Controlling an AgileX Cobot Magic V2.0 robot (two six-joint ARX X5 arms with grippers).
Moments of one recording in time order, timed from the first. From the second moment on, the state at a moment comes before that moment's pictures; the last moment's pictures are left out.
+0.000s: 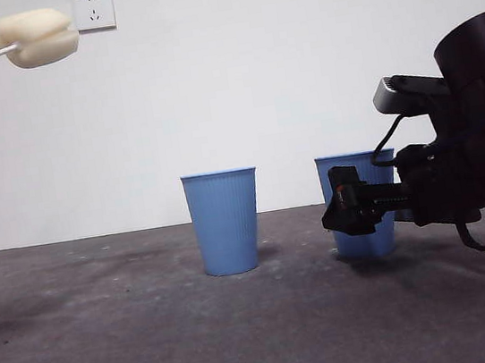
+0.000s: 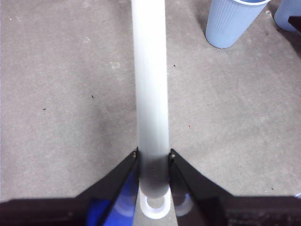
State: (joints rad) left arm -0.17 0.69 0.83 -0.93 0.11 0.08; right arm 0.38 1.87 0.49 1.10 -0.08 0.01
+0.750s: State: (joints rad) left arm -0.17 0.69 0.83 -0.93 0.11 0.08; right arm 0.38 1.88 0.52 1.07 -0.06 -0.02
